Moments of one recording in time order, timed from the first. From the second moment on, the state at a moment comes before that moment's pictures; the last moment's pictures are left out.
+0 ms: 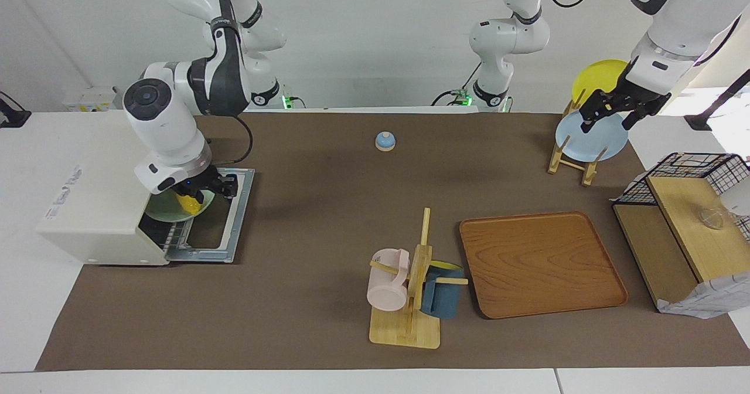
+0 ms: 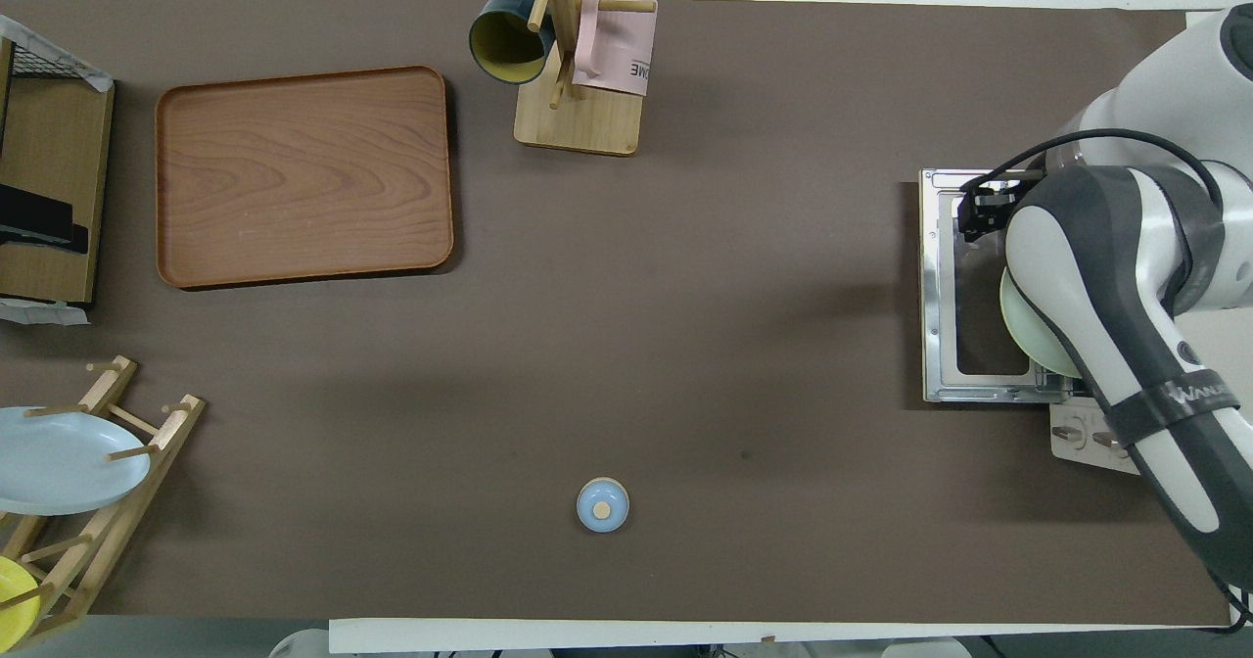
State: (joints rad) left arm -0.04 -0.08 -0.01 -1.66 0.01 1.55 -0.02; right arm 0.04 0.15 -0.04 -1.88 -0.06 1.89 0.07
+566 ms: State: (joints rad) left arm -0.04 -0.08 -0.01 -1.66 0.01 1.55 -0.02; right arm 0.01 0.11 -0.04 -2.08 -0.06 2.04 0.05
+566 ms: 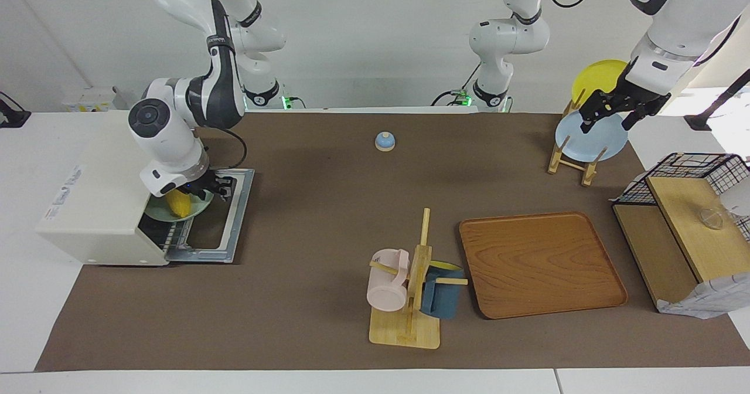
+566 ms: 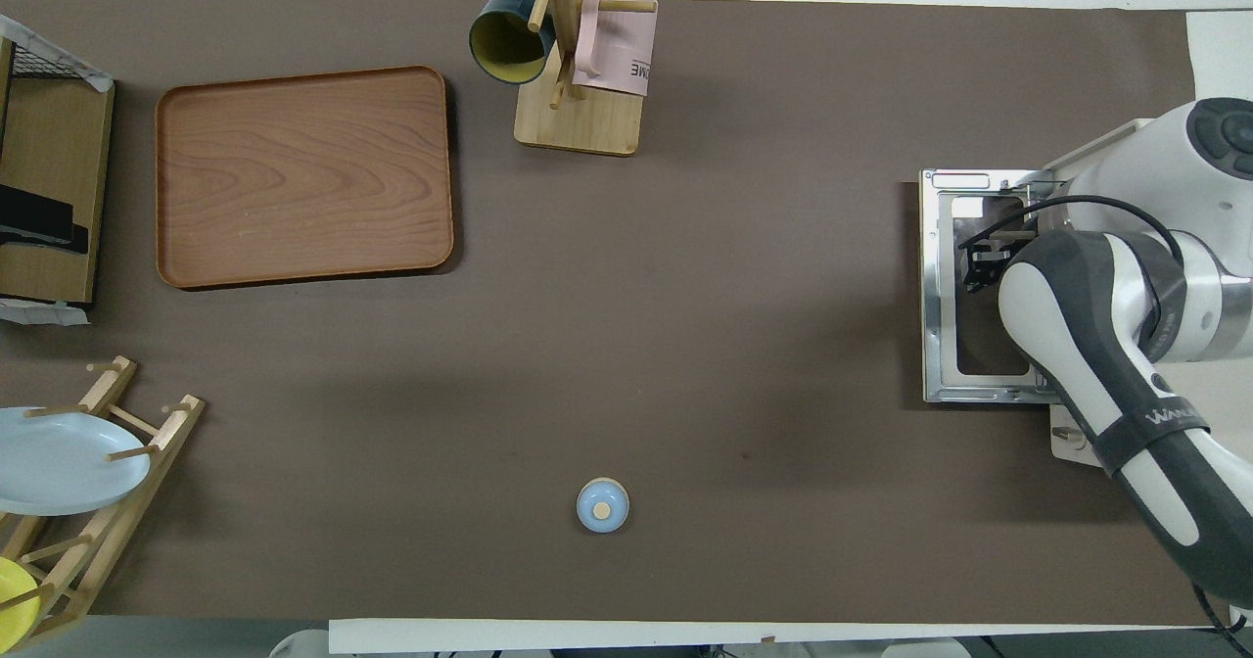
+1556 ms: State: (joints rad) left arm -0.04 -0.08 -0.01 -1.66 0.01 1.55 -0.02; right arm 0.64 0.48 -0.01 -1.42 0.00 1.76 0.84
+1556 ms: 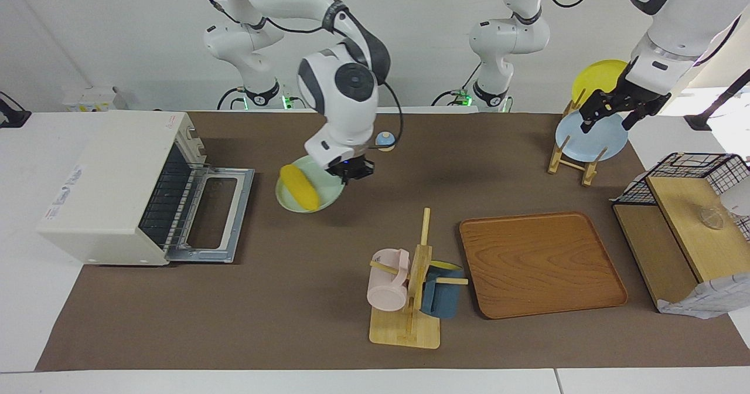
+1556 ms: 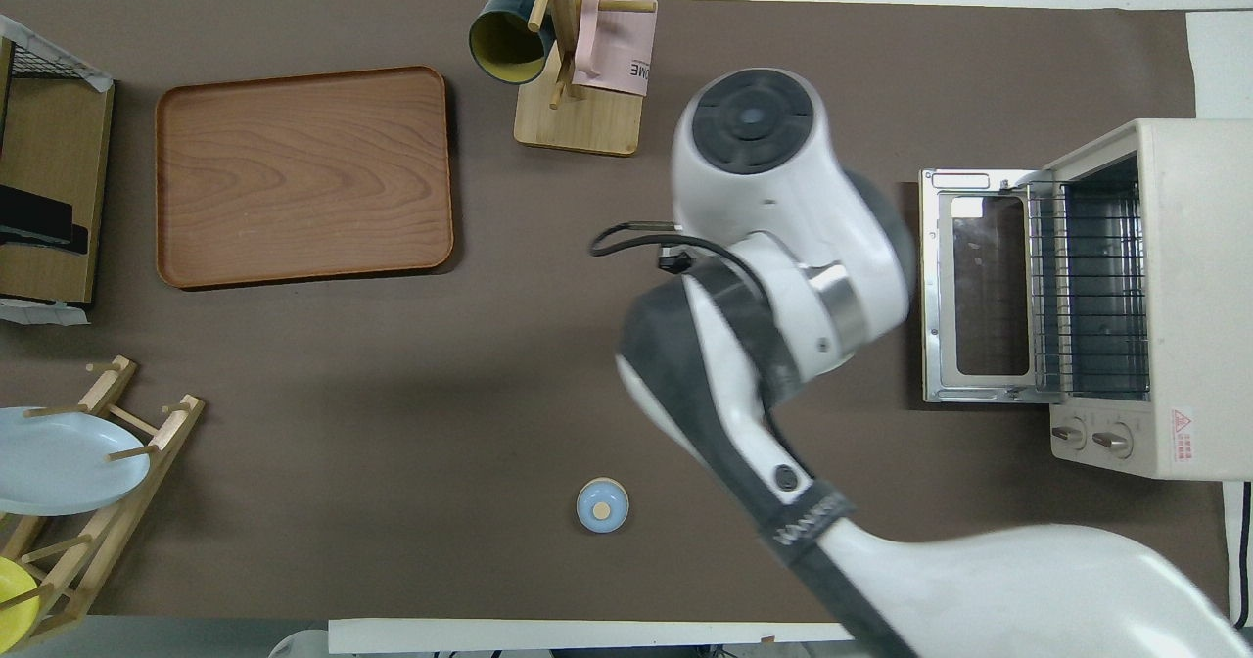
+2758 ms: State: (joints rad) left arm -0.59 0.08 -0.08 -2.06 -0.09 2.26 -0.94; right arm 0.22 0.29 -0.01 -1.94 -0.03 2.12 0.25
